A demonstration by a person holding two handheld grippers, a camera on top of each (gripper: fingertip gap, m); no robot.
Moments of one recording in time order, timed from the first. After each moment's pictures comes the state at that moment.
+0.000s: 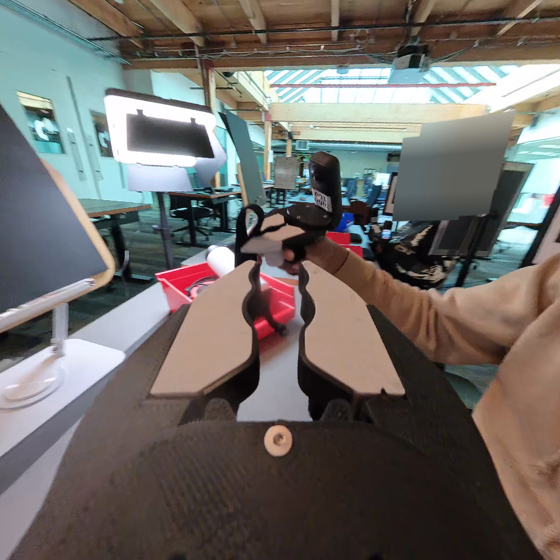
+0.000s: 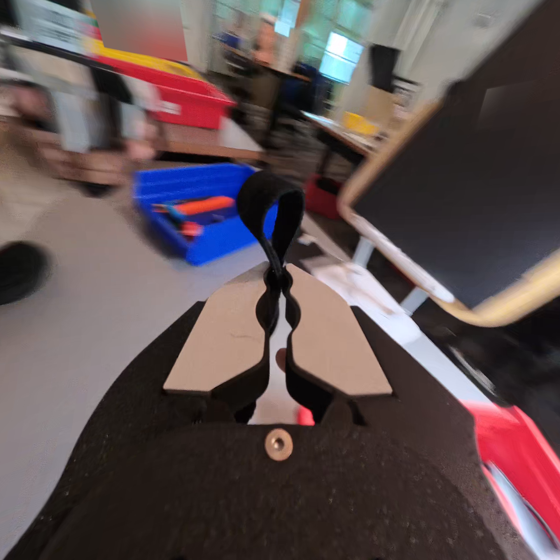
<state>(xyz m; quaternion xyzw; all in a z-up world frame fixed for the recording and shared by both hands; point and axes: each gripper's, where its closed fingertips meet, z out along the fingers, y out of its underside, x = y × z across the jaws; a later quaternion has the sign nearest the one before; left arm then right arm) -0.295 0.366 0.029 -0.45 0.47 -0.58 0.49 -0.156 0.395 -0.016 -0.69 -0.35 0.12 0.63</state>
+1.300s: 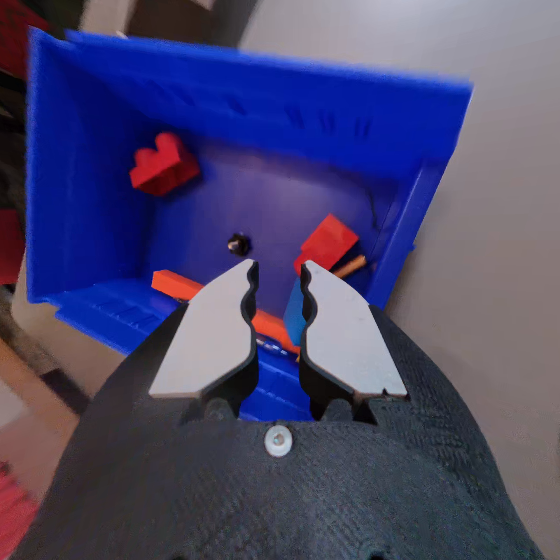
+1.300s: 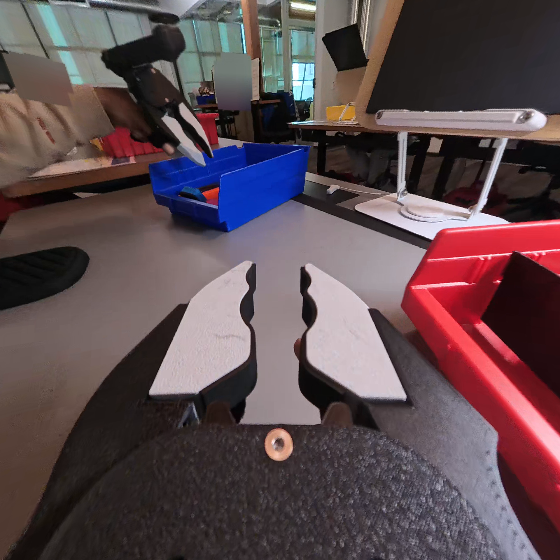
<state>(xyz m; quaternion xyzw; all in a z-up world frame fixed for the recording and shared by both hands) -0.476 0.562 -0.174 -0.76 0.60 -0.01 0.26 -0.150 0.344 -0.158 -0.70 -0.21 0.23 0.64</state>
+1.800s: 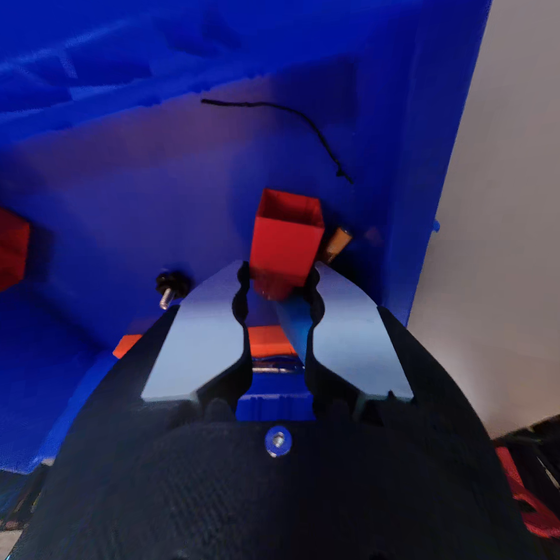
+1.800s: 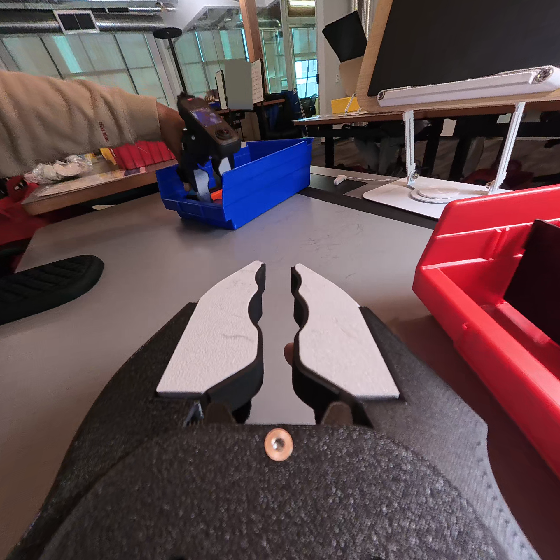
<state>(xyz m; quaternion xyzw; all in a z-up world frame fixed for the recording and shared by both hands) -0.484 0.554 -0.259 -0.63 0.77 0.09 -0.03 -0.148 0.343 -0.169 -0.71 -0.18 0.26 0.63</state>
